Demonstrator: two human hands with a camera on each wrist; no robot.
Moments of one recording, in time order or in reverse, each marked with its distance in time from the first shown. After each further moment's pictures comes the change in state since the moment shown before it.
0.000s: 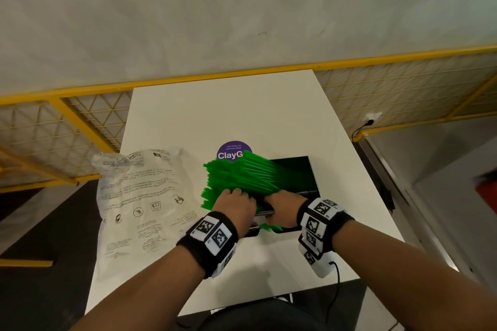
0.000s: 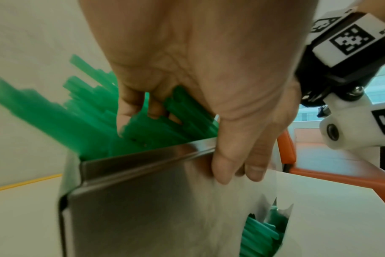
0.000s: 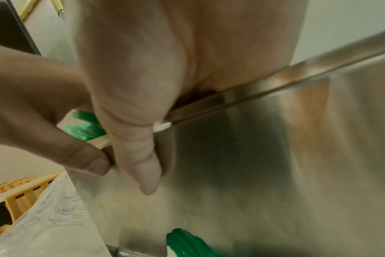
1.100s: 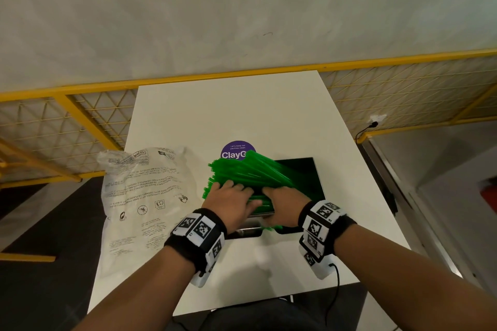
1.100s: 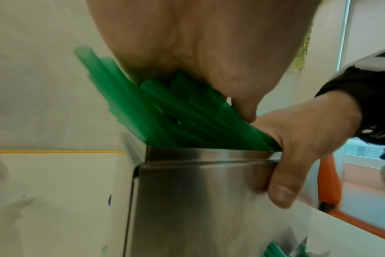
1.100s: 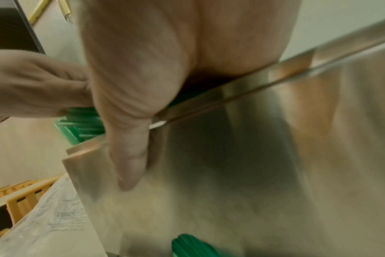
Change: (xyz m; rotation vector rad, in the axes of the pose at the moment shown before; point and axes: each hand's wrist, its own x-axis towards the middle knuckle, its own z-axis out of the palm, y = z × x) left_hand 0.003 -0.026 0.019 -0.236 0.216 -0.066; right_hand 0.006 0.000 0.004 -0.004 0.176 -0.068
